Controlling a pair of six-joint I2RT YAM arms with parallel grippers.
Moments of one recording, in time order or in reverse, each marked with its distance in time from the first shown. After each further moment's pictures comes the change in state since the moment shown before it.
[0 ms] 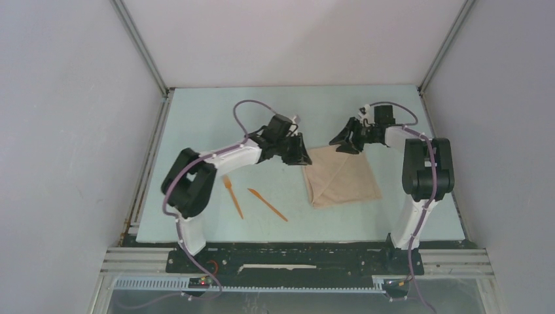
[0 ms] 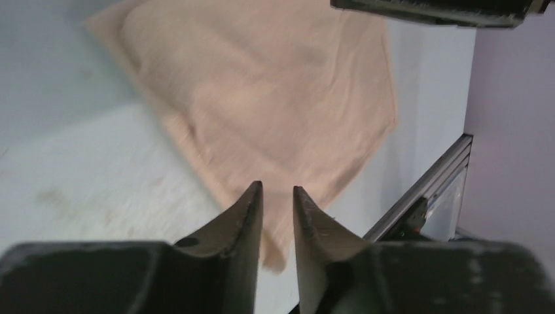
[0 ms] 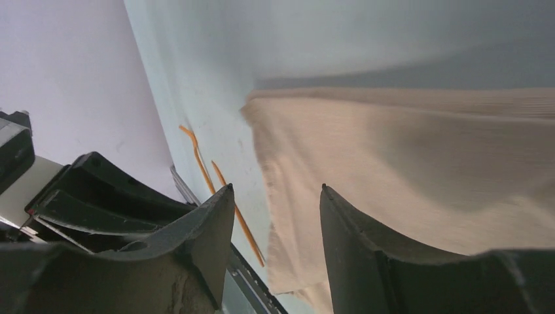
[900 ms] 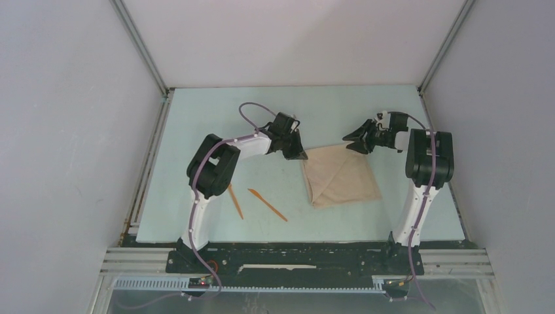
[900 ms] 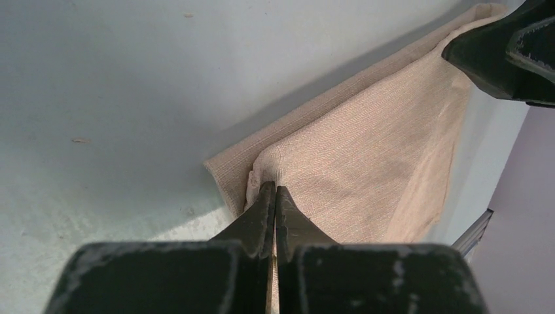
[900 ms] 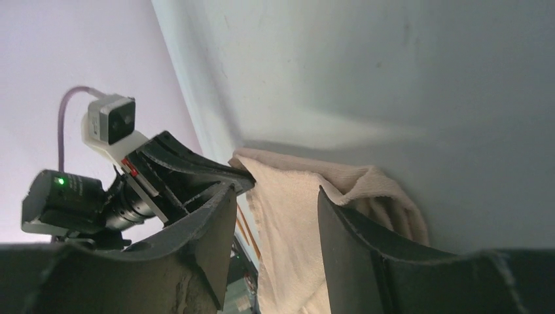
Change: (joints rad) left arm 0.052 0.394 0.282 0.024 -0.050 -0.054; right arm -0.218 0.220 -0.011 0.300 -0.145 0.165
